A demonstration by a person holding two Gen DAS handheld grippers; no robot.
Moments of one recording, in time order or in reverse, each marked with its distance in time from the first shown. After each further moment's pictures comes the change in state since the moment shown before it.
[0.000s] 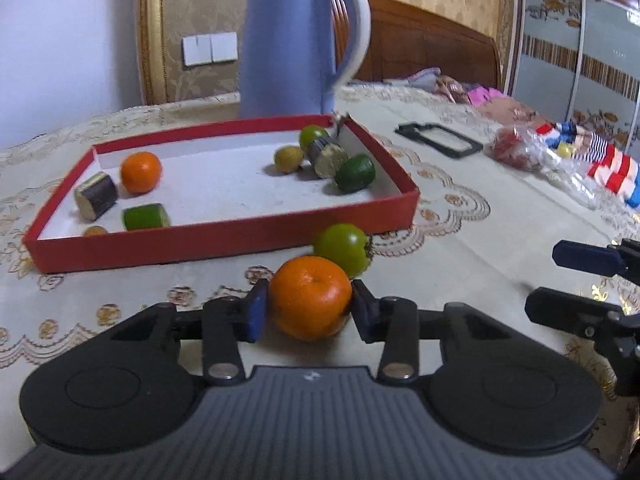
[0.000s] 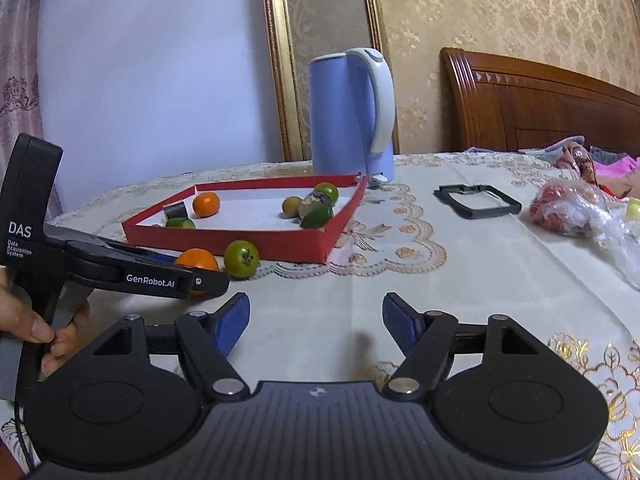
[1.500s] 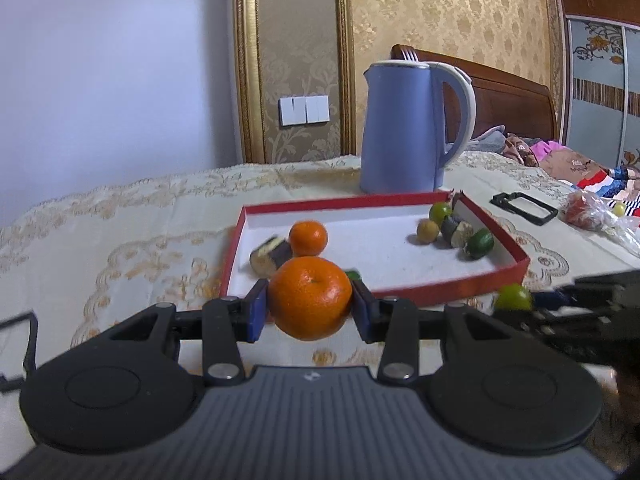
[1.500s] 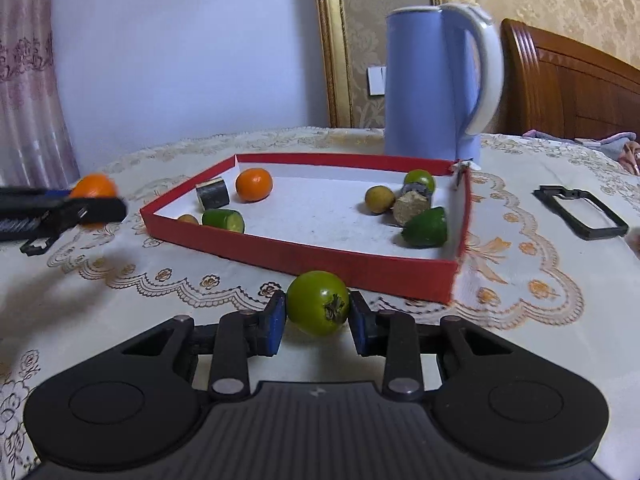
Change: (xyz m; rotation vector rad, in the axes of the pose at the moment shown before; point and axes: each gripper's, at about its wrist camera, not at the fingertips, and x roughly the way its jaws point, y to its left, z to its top) left arm -0.075 0.098 0.017 -0.026 -0.154 0.187; right arm 0.096 0.063 0.032 -0.050 0.122 0.082
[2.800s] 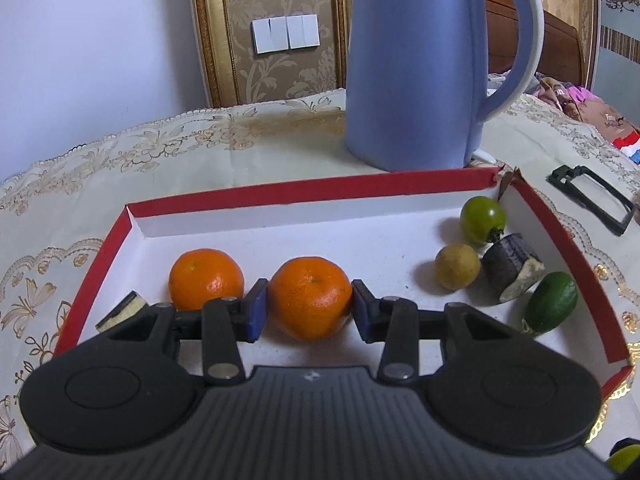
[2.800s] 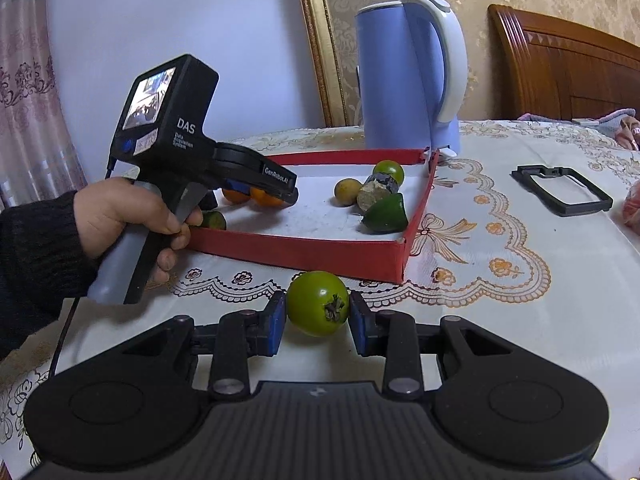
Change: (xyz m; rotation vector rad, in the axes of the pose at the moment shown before) left arm 0.195 -0.065 0.044 0.013 0.232 0.041; right arm -0.017 -0.040 -0.007 0.062 0.007 0.047
